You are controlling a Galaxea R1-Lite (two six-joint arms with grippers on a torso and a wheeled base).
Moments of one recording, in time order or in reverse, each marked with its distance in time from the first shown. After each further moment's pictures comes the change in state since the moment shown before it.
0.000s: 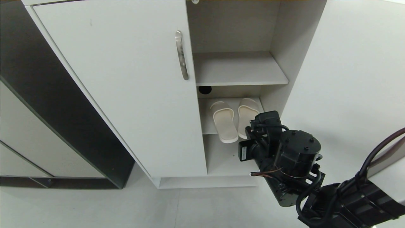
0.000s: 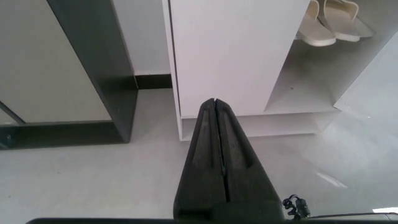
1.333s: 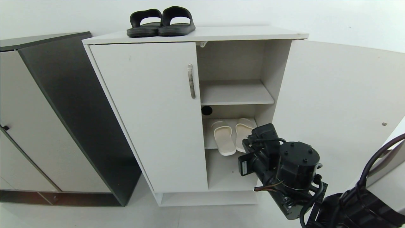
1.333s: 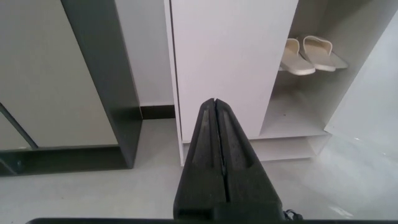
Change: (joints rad) left arm 0.000 0.000 0.000 0.000 0.002 -0.001; right arm 0.004 0.002 0.090 -0.002 0.087 -0.002
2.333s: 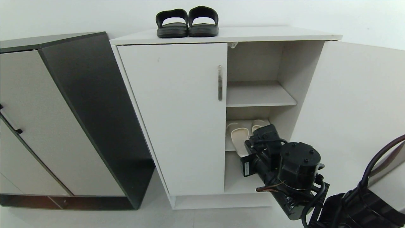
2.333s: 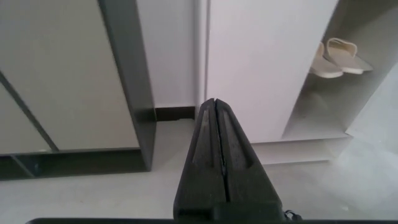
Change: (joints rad) left arm 0.000 0.000 0.000 0.000 0.000 -0.007; right arm -0.017 0.000 0.013 0.017 -0.002 -0.002
